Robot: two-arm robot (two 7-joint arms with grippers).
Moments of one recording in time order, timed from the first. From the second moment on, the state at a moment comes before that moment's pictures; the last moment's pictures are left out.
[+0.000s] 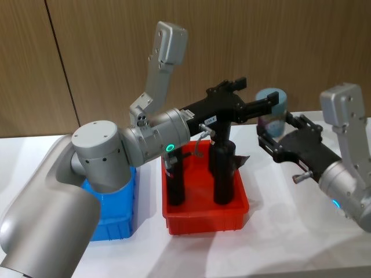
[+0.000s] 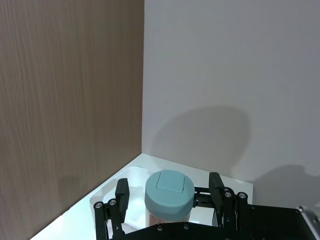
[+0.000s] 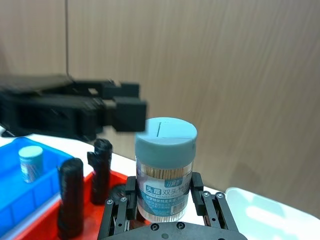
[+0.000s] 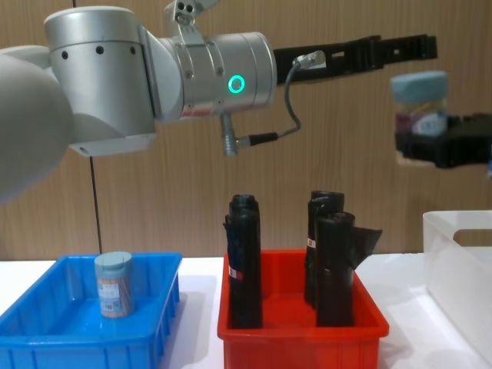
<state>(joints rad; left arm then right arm) -0.72 0.09 0.42 -1.22 -0.48 0.24 -0.66 0.21 0.26 -0.21 -1.72 0.08 0.23 0.18</state>
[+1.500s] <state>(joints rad) -0.72 0.09 0.42 -1.22 -0.48 0.24 -0.66 0.41 0.32 -0.10 -1.24 0.06 0.38 0.11</state>
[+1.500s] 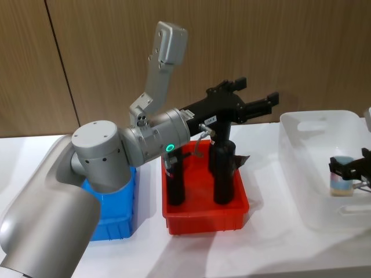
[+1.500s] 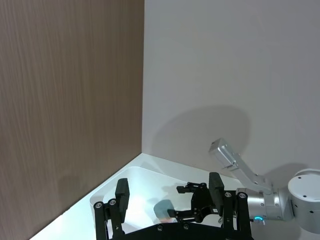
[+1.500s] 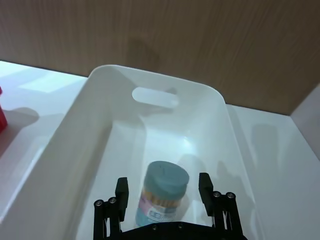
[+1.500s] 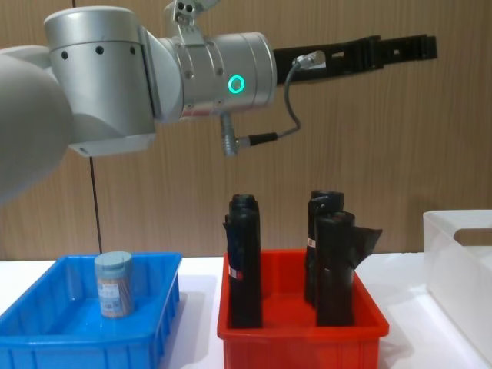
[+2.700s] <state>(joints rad) -0.67 0.12 0.42 -1.26 -0.45 0.22 -0.60 0.41 0.33 -0.11 -1.22 0.07 0.35 0.13</state>
